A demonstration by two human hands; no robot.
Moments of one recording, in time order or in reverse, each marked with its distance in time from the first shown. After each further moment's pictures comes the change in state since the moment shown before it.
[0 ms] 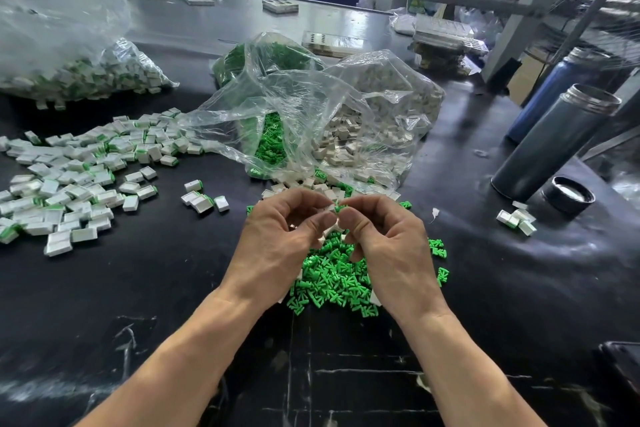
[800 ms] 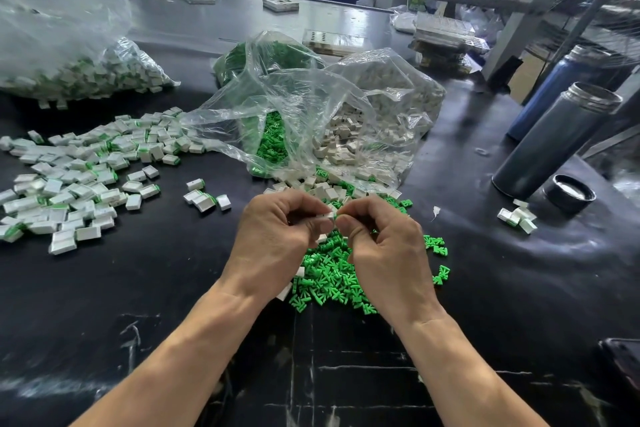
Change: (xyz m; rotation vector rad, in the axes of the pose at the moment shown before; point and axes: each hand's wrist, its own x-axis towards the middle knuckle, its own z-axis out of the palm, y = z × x) left_hand 0.001 0.003 -0.005 0.119 0.053 0.003; right_hand -0.005 -0.003 0.005 -0.333 0.035 -0.152
